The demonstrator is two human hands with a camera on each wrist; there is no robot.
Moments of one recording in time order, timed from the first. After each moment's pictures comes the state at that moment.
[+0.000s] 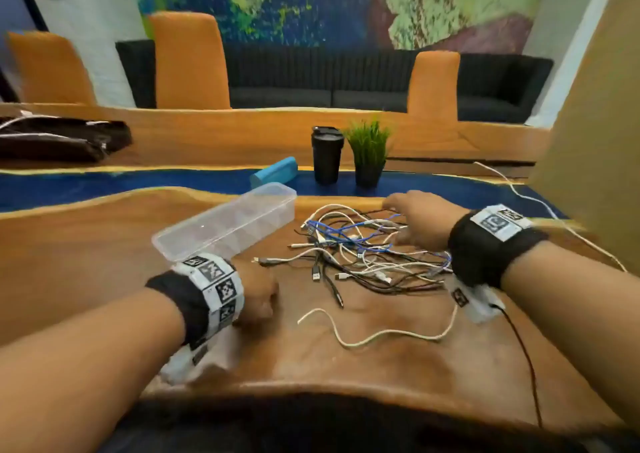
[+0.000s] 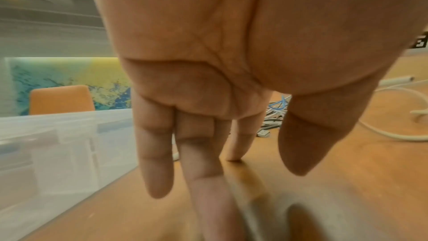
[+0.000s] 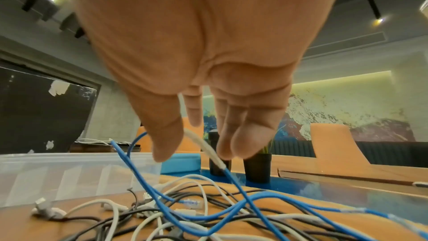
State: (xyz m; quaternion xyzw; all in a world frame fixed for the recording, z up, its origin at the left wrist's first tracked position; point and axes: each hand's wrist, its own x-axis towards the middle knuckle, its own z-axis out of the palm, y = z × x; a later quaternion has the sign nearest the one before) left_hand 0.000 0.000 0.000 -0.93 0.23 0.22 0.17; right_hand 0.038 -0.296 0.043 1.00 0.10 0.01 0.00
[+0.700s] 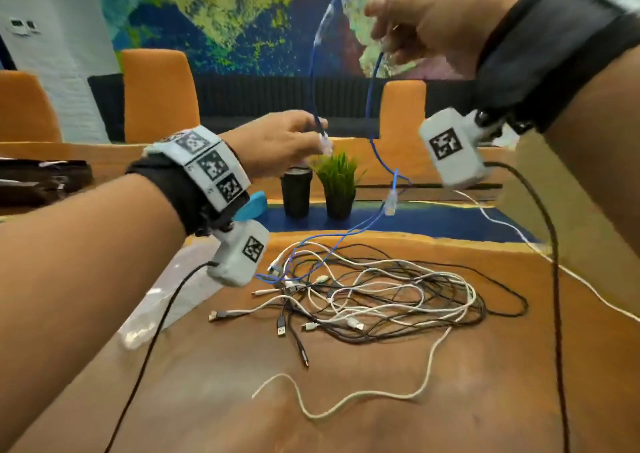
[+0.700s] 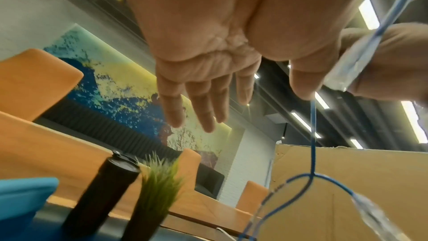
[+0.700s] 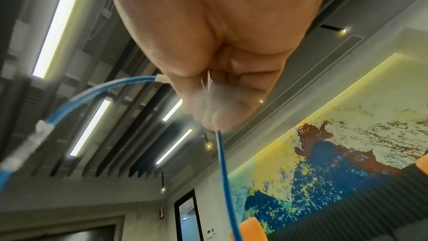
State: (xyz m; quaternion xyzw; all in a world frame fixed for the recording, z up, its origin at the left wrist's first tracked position) left_hand 0.071 -0.099 0.181 -0.85 0.26 0.03 -0.46; right_hand 0.045 -0.302 0.277 0.86 0.20 0.28 -0.37
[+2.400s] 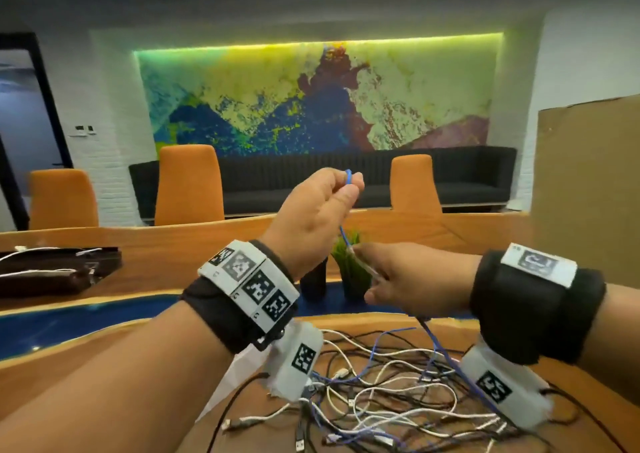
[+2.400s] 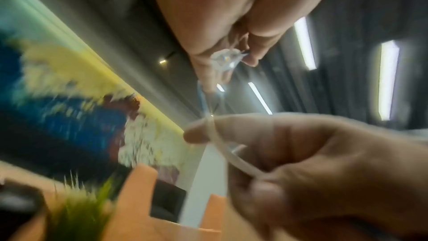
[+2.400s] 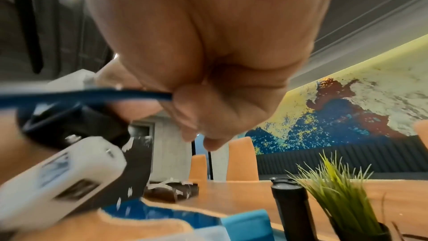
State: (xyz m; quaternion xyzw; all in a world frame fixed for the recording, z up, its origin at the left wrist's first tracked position) left_hand 0.063 -0.128 0.204 -0.72 0.34 -0.15 -0.58; right_hand 0.011 -0.285 0.189 0.98 0.18 0.00 -0.12
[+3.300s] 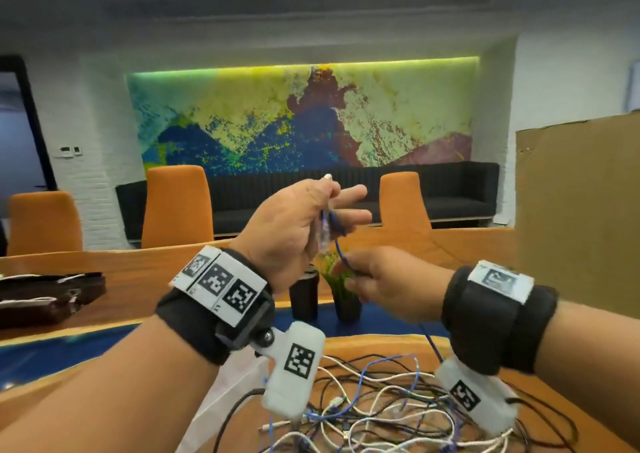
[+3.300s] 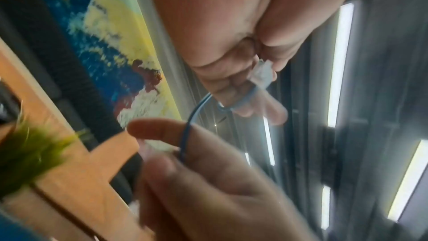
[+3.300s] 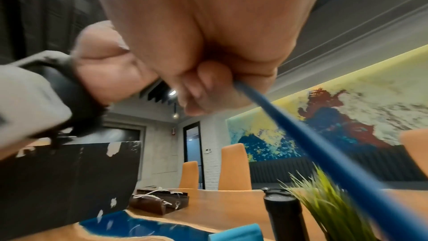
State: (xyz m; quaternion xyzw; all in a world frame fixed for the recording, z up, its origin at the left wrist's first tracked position) left_hand 0.054 -0.125 0.232 -0.57 0.36 0.06 -0.74; right_hand 0.046 -0.293 0.184 0.94 0.24 0.11 -0.21
